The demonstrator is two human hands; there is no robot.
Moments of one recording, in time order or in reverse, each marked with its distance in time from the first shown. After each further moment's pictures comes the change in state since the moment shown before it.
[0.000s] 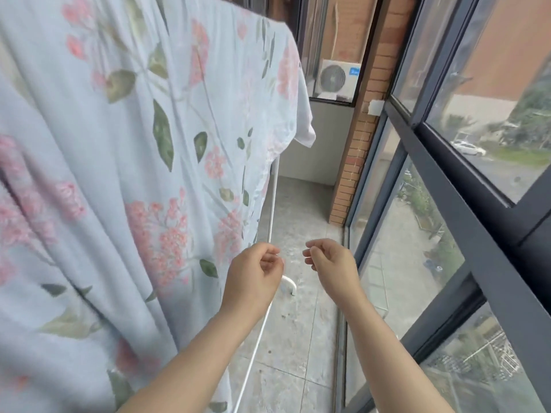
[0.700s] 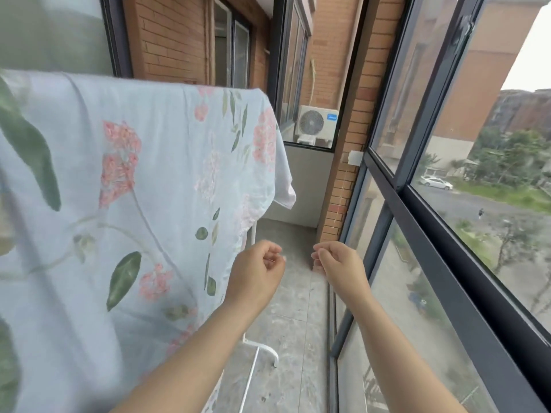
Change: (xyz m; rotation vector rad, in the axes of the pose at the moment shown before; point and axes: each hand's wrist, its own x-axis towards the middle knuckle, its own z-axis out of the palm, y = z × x) left_hand 0.226 0.044 0.053 0.003 0.003 0.144; right_hand 0.209 -0.069 -0.045 -0.128 0.114 -0.110
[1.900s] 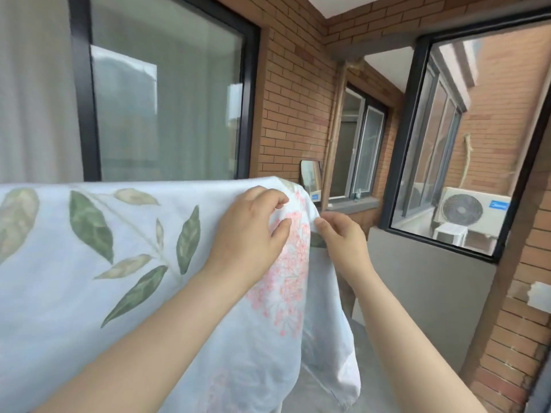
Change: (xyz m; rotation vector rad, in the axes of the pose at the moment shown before) left_hand 0.428 0.021 0.040 0.627 0.595 0.305; right_hand 0.532 -0.091 0.128 0.329 -0.345 -0.580
